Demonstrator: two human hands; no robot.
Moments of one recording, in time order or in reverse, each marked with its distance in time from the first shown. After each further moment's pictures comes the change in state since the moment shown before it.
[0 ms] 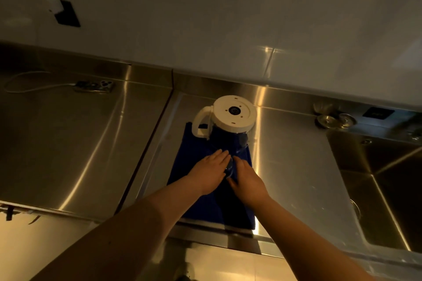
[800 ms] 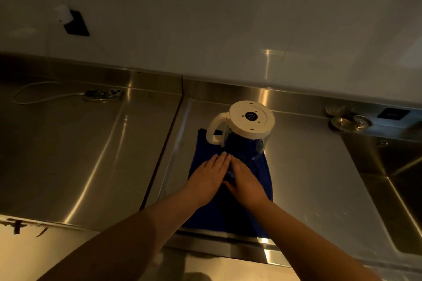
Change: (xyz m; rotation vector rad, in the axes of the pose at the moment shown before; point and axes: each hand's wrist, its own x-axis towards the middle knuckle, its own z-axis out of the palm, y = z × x) left_hand -0.032 -0.048 0.002 0.077 0.028 -0.037; right_hand 0.037 -0.031 0.047 0.042 0.021 -0.080
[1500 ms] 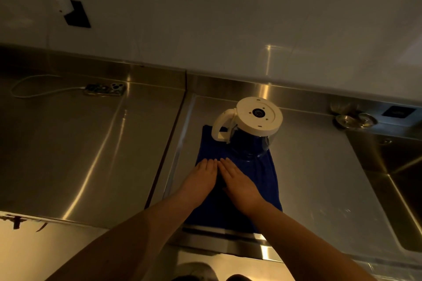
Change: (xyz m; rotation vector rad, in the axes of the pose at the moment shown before) left_hand -0.012 -0.025 0.025 0.344 -0.124 0.001; right_hand 0.001 -0.005 0.033 -0.304 -0.069 -0.246
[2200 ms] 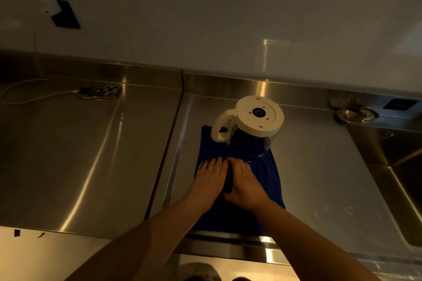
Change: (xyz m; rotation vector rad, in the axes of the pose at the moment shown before) left_hand 0.017 0.009 -0.004 -0.291 0.046 -0.045; right_hand 0.007 0.003 -0.010 0.211 0.074 0.150
